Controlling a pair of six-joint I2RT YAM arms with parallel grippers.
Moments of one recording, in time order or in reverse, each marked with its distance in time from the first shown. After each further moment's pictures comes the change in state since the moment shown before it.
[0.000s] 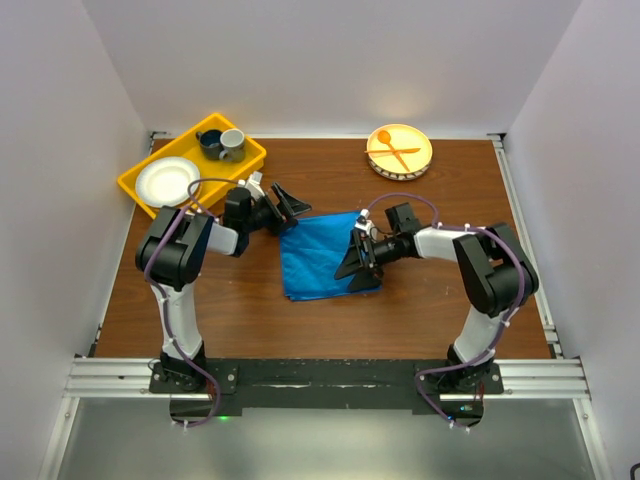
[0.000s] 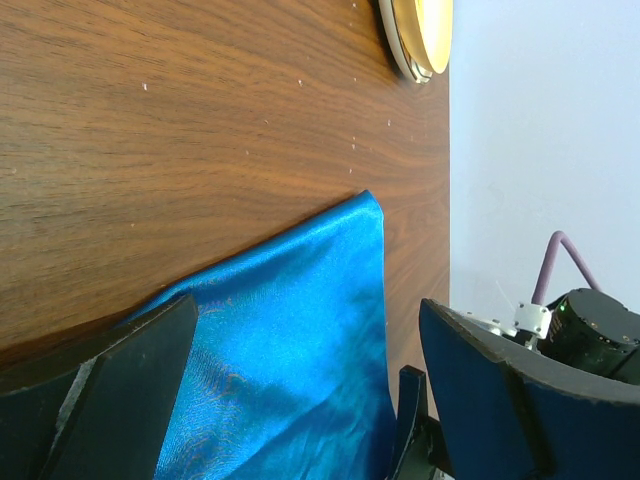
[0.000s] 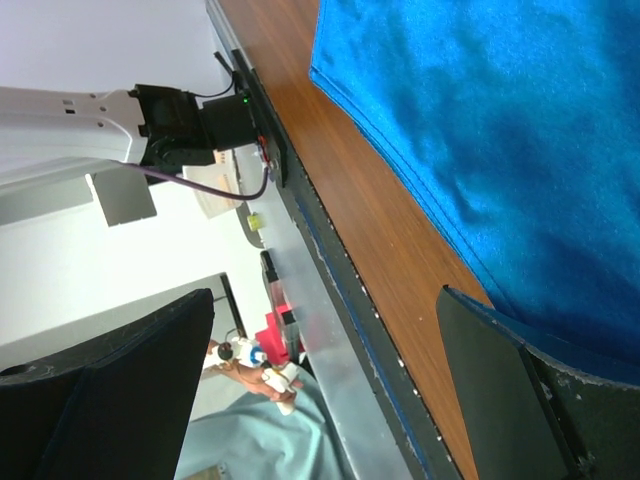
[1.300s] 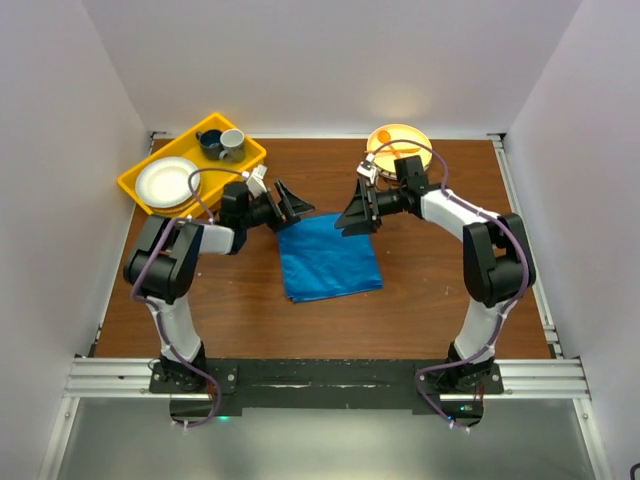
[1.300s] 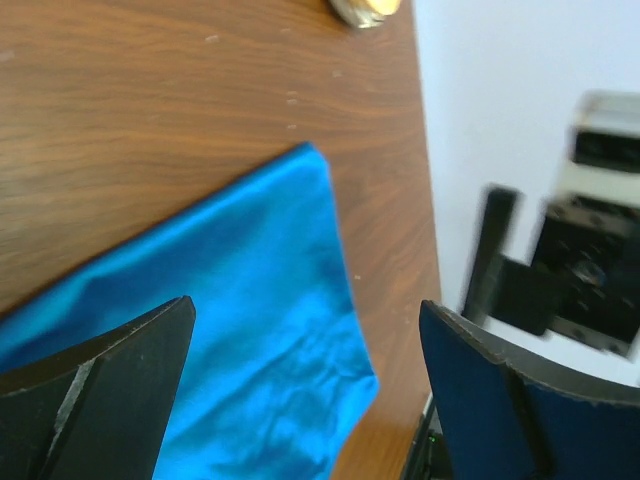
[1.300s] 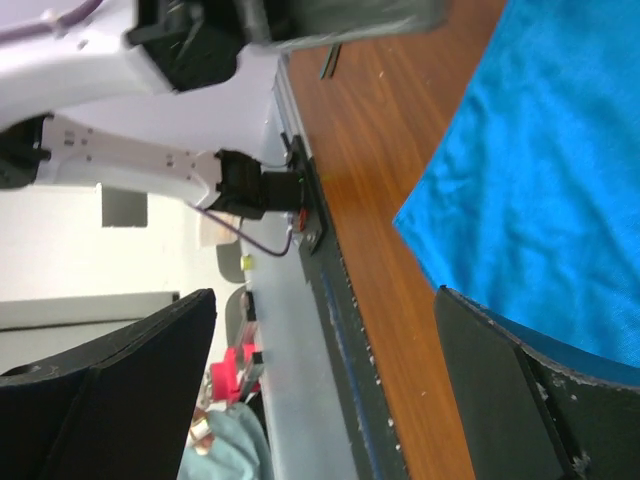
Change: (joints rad) left arm -0.009 -0.107 -0.006 -0.075 0.112 0.064; right arm -0.084 0.061 0.378 -0.082 -0.105 -0.072
